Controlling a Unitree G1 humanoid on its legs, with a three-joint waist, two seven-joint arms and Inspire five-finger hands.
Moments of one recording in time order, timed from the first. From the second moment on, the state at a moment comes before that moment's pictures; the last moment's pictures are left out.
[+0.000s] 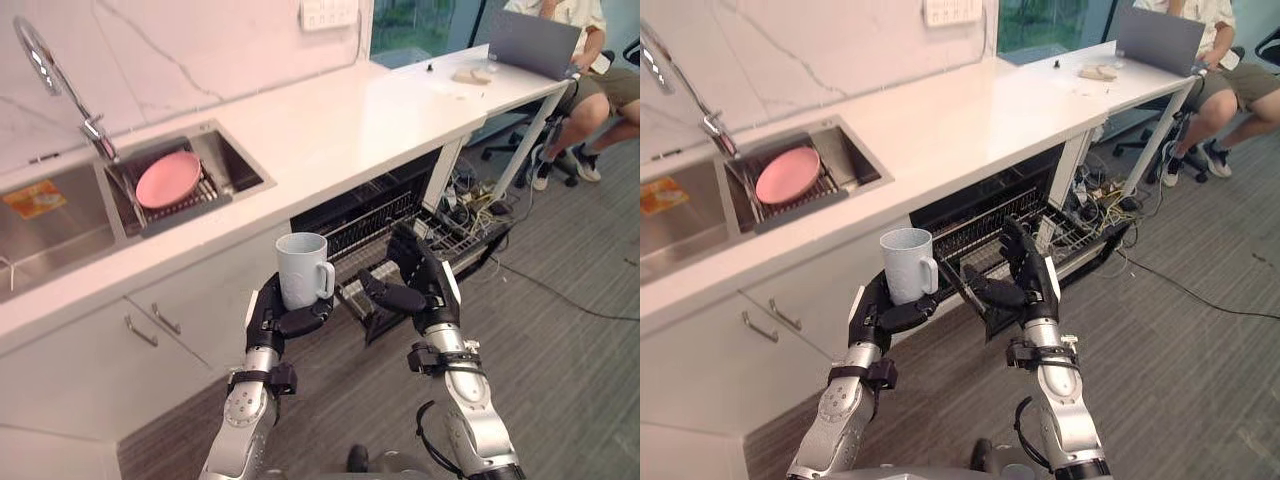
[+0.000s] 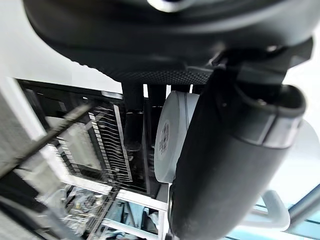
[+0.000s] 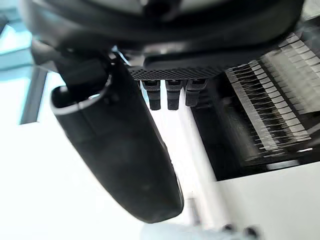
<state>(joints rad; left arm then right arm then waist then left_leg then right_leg) 0.18 0.05 -0.24 0.02 -0.23 -0.16 0.15 0.13 -0.13 0.16 -0.15 0.29 -0.17 -0.06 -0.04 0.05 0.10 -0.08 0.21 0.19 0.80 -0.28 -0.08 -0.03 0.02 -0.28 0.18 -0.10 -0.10</state>
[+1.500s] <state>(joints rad) 0.05 0.09 -0.40 0.09 -0.22 -0.15 0.09 0.05 -0.14 0.28 -0.04 0.37 -0.14 -0.01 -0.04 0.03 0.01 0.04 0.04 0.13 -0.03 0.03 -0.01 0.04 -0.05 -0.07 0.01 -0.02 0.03</state>
